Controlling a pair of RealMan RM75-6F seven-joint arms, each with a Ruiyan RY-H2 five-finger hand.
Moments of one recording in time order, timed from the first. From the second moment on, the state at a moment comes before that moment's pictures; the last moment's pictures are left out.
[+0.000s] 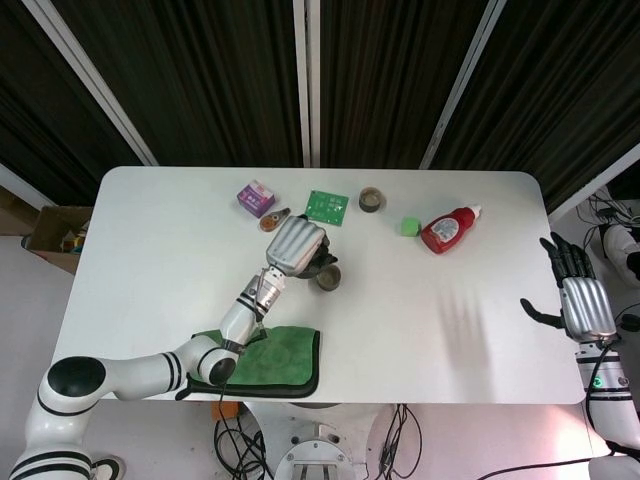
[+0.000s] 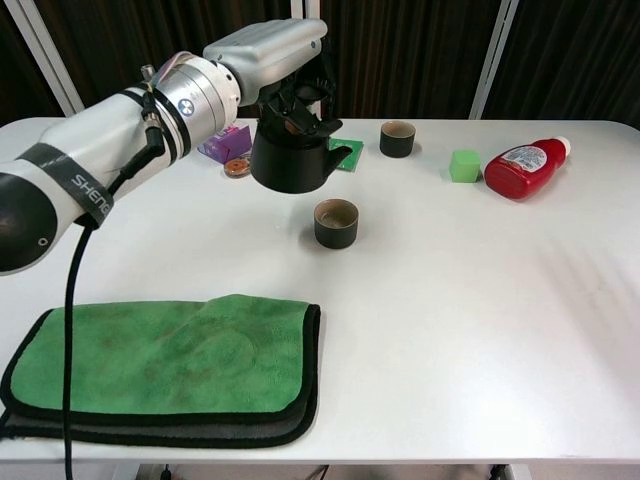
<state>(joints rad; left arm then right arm) -0.99 -1.84 -0.33 -1.20 1.20 1.00 0.26 0.23 -1.25 0.13 -1.36 -1.44 1.36 0.27</state>
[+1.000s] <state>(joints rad) -0.74 -1.66 -0.25 -1.21 1.26 1.13 -0.11 0.23 -1.21 0.14 -1.44 -1.44 1.39 0.21</state>
